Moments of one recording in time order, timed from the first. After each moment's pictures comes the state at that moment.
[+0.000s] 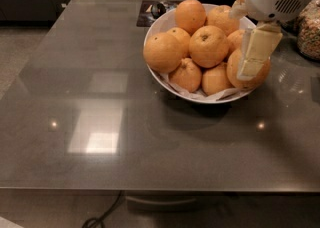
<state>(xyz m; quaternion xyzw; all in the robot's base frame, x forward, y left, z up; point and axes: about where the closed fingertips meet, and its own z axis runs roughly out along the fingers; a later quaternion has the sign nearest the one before) 0.513 -0.149 0.984 -0.69 0.70 -0.06 0.16</state>
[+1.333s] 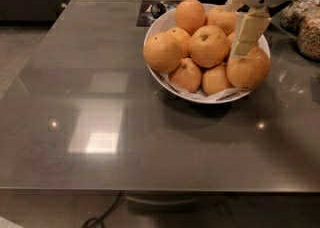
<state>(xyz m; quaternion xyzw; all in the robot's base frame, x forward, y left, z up) 0.561 -0.153 0.988 -0.70 0.69 -0.09 0.17</state>
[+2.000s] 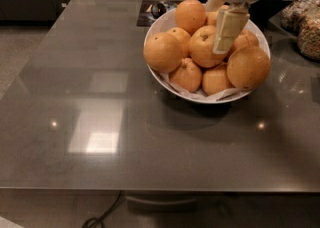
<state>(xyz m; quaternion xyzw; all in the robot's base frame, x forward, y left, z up) 0.579 -0.119 0.984 -0.72 0.67 -0.07 0.17</state>
